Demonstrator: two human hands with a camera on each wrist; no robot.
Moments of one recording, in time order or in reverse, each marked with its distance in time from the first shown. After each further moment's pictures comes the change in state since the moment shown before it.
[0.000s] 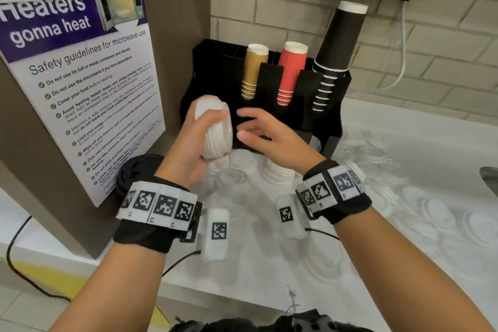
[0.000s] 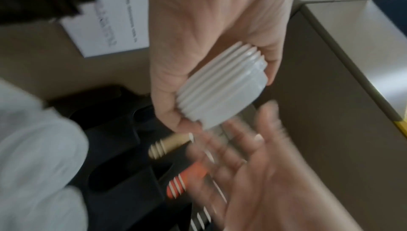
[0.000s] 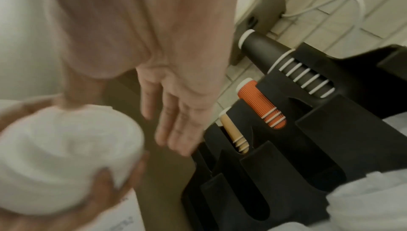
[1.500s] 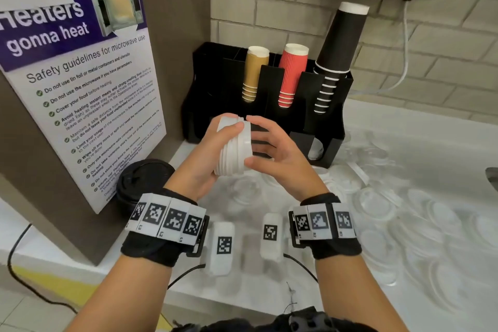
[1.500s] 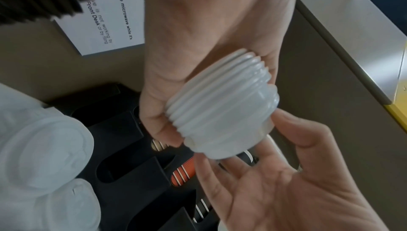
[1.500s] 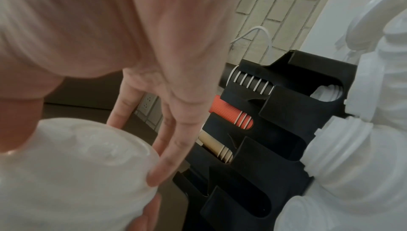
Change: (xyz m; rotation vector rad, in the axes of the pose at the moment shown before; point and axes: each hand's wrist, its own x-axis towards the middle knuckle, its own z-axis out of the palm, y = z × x) left_hand -0.007 -0.012 0.008 0.104 -0.115 -0.132; right_hand -0.032 0.003 0.018 0.346 0.131 -0.048
